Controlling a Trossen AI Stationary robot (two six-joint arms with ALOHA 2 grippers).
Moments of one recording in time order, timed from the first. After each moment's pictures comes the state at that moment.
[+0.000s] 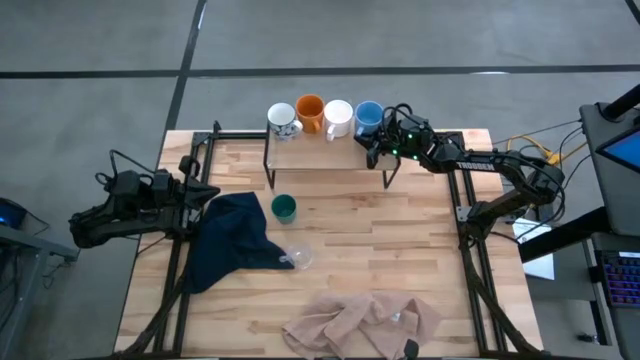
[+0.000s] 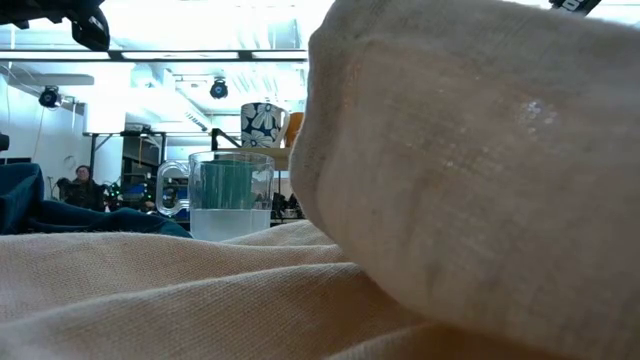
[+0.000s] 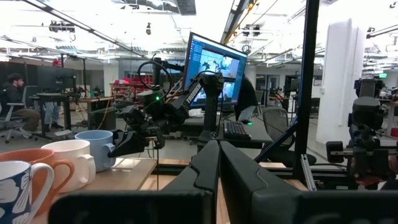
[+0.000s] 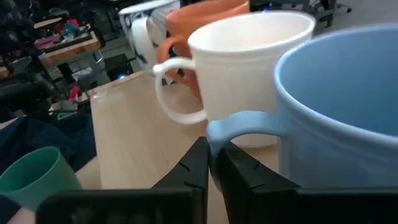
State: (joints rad) left arm 0.14 0.03 0.42 -0.19 0.10 -0.05; right arm -0.63 1.44 0.72 0.46 -0.22 0.14
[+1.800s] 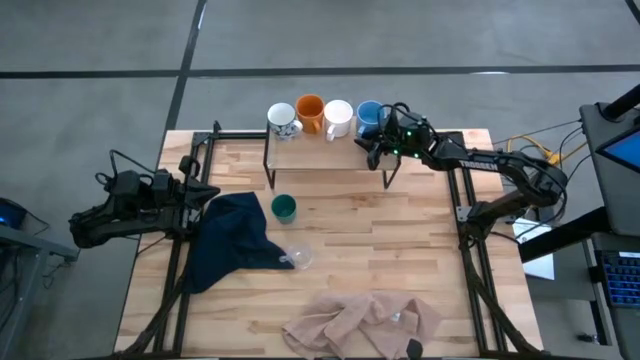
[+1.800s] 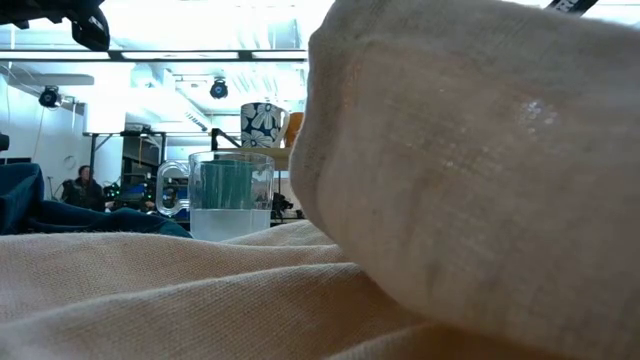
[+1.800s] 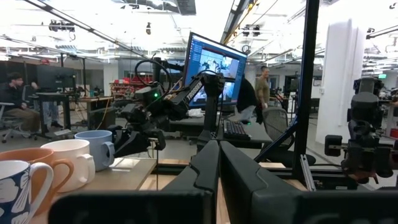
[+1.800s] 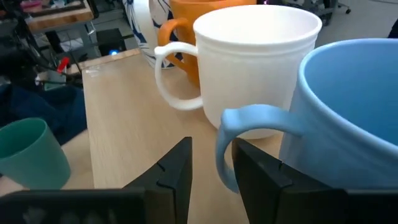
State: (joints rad) left arm 0.14 0.03 0.42 -0.19 0.10 -0.05; right arm -0.63 1.41 0.77 0.32 -0.21 0.01
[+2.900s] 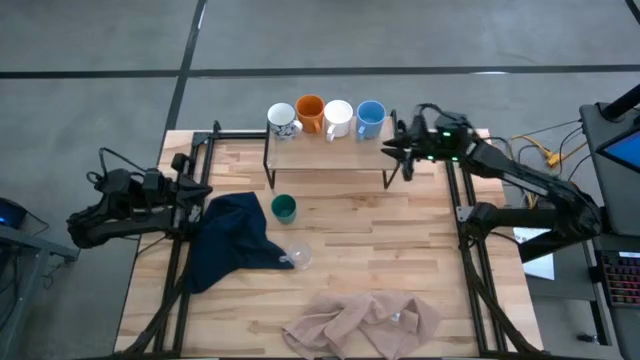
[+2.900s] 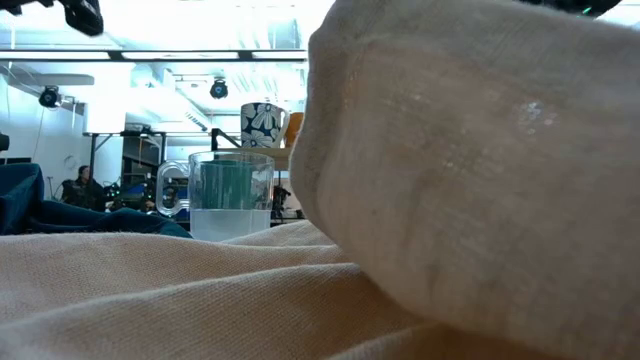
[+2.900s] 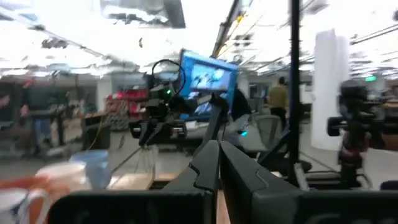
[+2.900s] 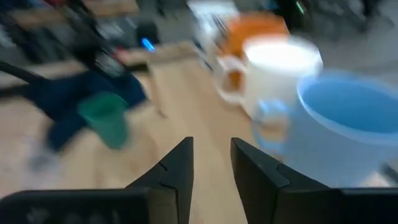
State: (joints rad) left arm 0.14 0.03 0.48 -0.20 0.14 -0.02; right arm -0.65 0.96 0.77 -0.15 -0.37 -0.09
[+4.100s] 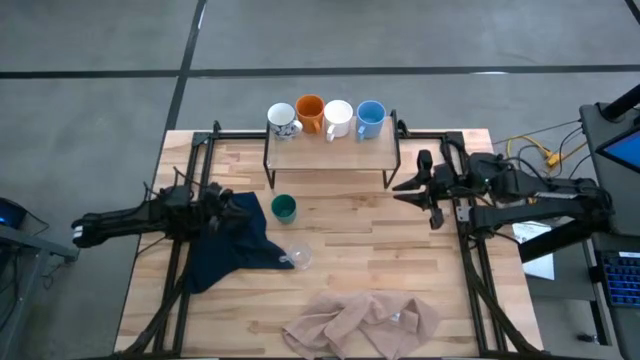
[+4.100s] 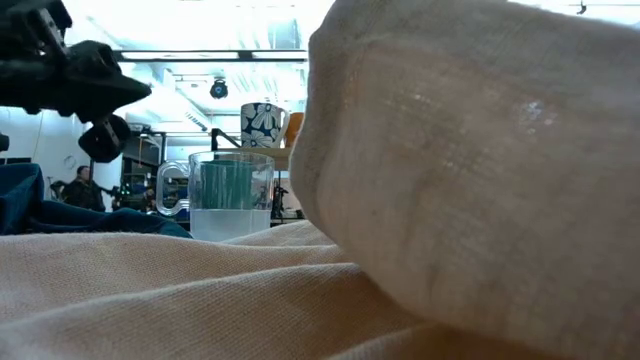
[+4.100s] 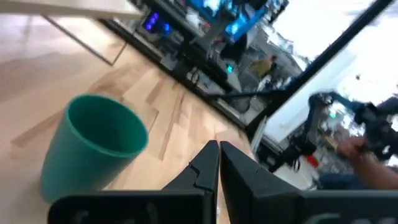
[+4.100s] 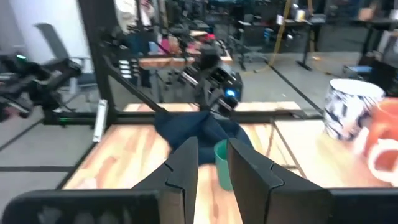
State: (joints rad) left arm 0.14 0.06 0.06 -0.11 0.19 -0.67; right arm -0.06 0.70 0.72 -0.12 -0.13 0.01
